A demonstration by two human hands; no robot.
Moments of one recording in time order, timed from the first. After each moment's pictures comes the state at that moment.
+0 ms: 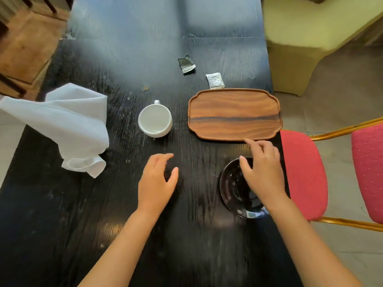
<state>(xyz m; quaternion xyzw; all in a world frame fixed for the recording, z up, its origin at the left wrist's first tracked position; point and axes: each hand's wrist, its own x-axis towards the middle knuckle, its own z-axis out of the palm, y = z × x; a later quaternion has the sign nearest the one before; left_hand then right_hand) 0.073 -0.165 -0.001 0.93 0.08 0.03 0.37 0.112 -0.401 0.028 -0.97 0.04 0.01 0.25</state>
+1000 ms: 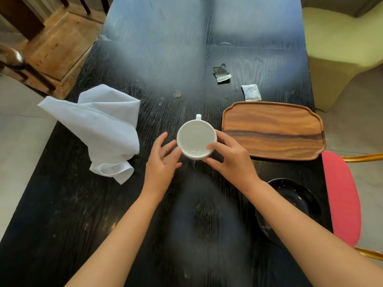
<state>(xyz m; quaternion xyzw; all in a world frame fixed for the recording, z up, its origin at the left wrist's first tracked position) 0.125 -0.095 0.001 0.70 0.20 -0.02 0.69 0.178 -0.279 -0.001 -0.90 -0.27 -0.04 0.35</state>
